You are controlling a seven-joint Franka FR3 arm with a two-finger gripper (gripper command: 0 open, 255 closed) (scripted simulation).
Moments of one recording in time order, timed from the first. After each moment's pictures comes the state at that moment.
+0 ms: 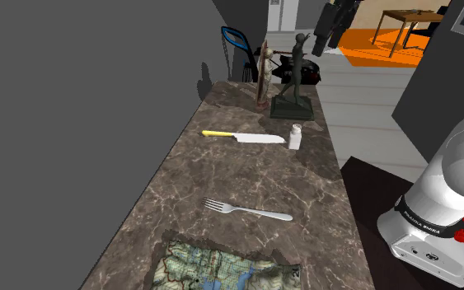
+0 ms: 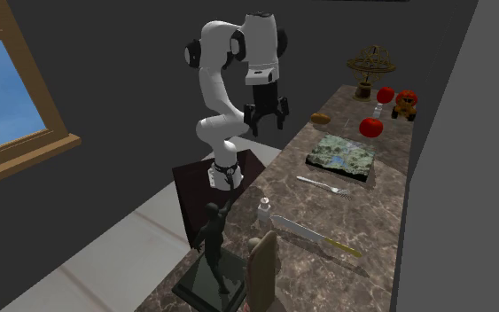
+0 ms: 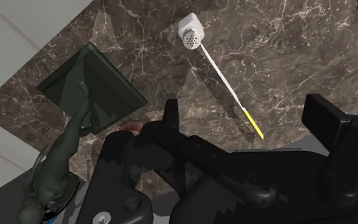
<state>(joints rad) -0.02 -0.74 0.06 -2.27 0.06 1.71 -0.01</state>
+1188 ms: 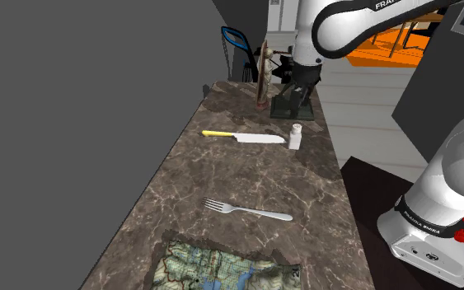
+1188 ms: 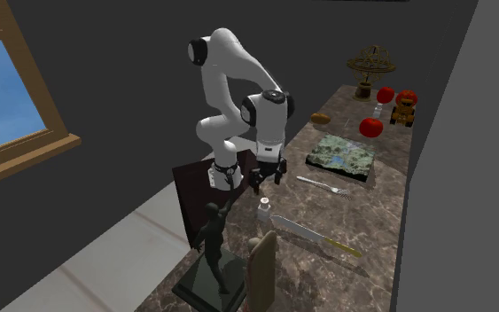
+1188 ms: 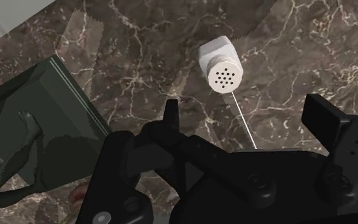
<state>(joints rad) -0.01 -0.44 0.05 -2.52 -0.01 2.09 -0.14</state>
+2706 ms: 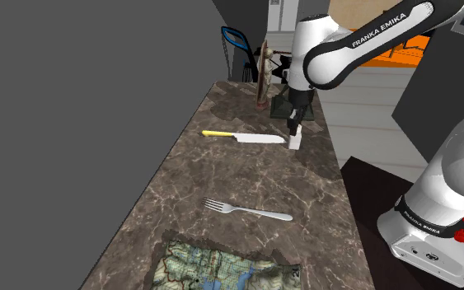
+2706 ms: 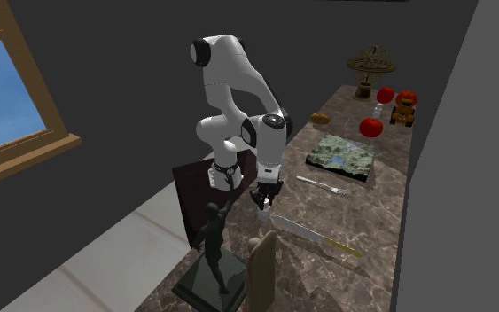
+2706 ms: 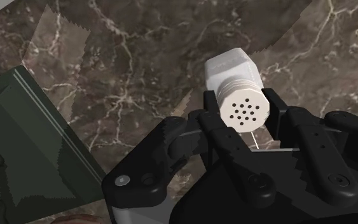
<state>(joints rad) -0.02 -0.32 0.05 -2.60 -0.03 2.28 -0.15</state>
